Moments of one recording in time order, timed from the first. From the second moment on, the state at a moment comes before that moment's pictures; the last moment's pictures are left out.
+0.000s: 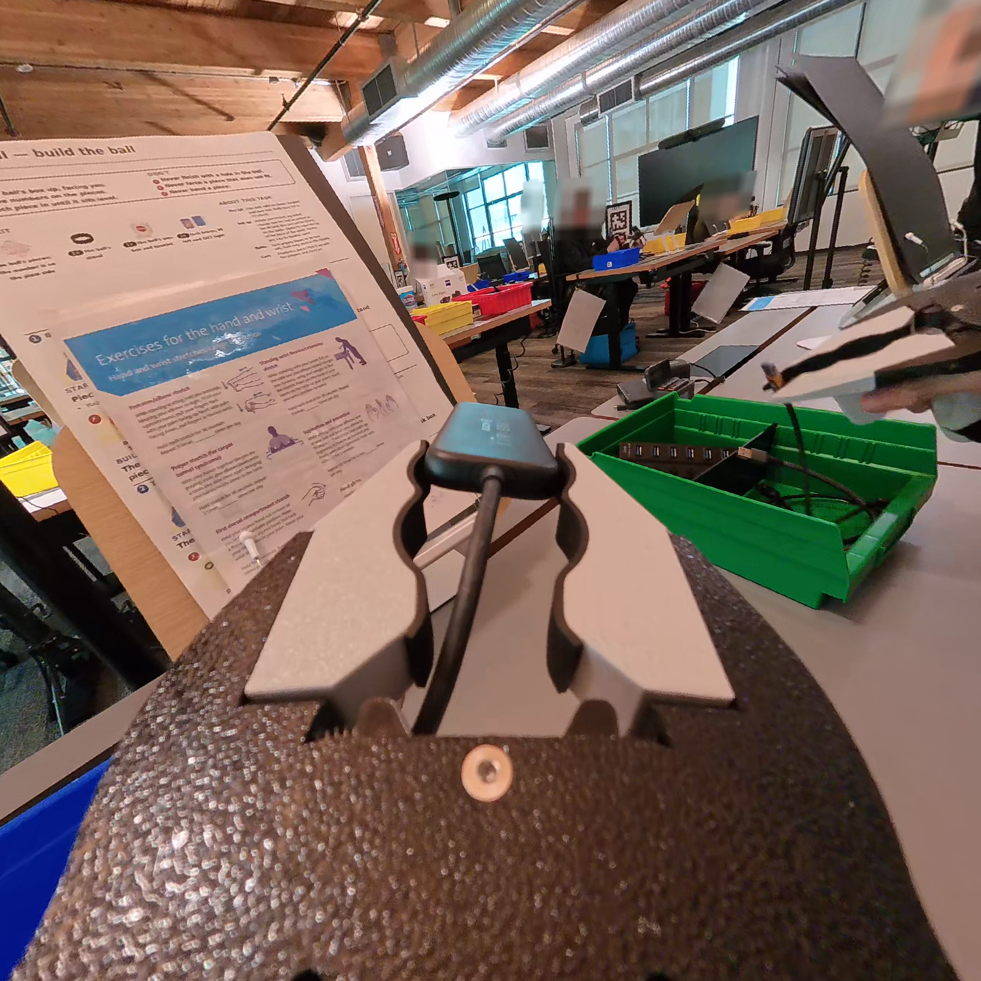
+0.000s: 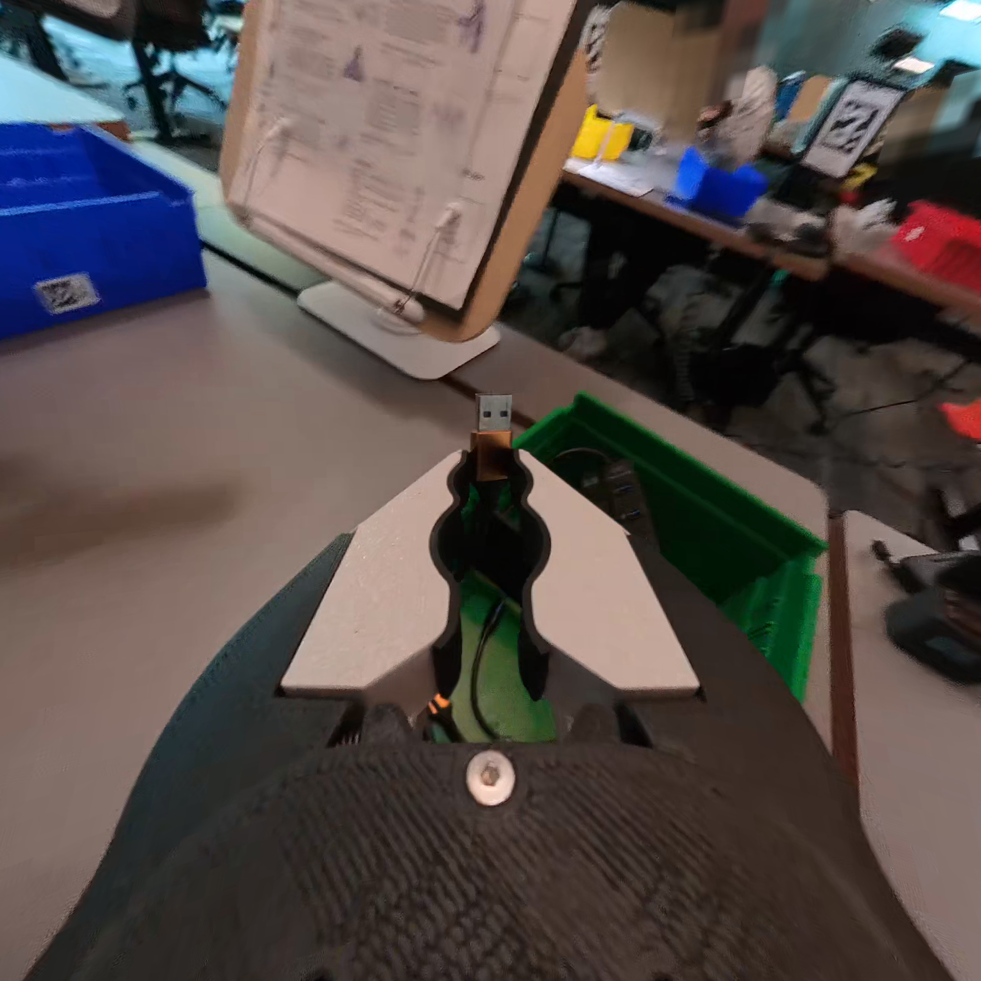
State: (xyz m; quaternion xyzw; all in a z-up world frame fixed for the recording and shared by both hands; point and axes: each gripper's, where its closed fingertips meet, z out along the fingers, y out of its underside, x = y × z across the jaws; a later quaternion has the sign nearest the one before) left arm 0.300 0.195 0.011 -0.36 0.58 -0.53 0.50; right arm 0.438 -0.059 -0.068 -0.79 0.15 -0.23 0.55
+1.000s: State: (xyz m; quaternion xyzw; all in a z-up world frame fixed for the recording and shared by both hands) left arm 0.241 0.097 0.008 -0.13 0.67 -0.69 0.24; right arm 0.252 0.069 0.006 -0.65 -0.21 0.06 0.73
